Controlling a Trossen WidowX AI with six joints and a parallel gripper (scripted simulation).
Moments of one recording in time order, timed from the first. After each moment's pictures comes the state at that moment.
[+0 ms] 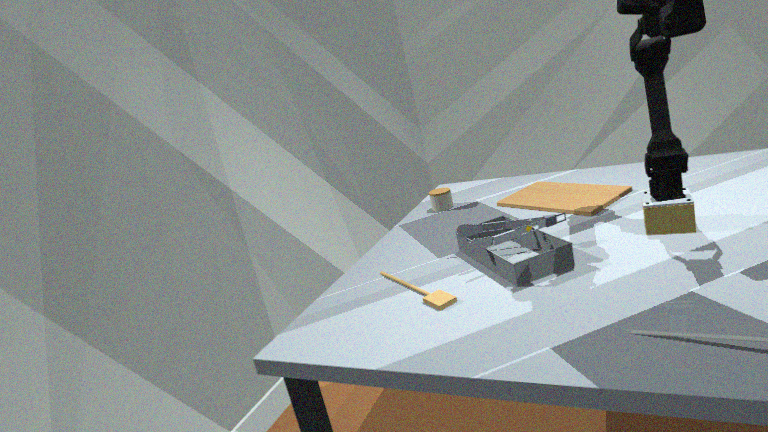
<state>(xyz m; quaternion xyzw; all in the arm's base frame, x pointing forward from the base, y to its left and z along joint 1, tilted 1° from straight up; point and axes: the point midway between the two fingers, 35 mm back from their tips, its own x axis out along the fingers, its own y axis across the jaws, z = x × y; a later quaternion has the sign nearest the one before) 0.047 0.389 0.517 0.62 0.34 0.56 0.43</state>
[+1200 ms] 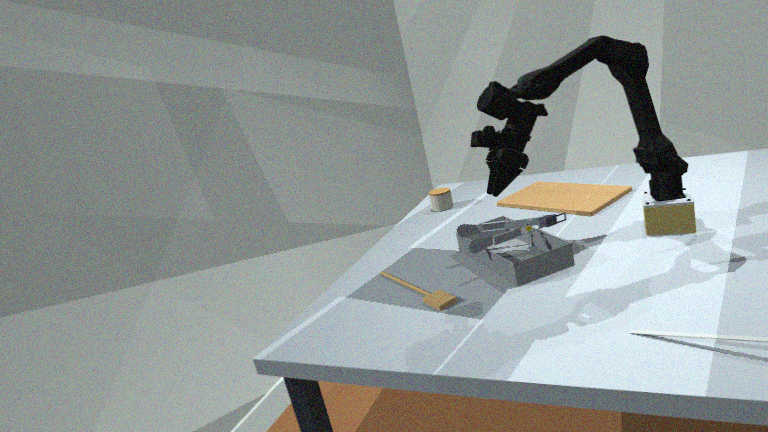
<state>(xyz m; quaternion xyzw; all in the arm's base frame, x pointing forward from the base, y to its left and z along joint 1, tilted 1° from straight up) 0.388 0.240 0.188 0.04 0.46 0.15 0.87</state>
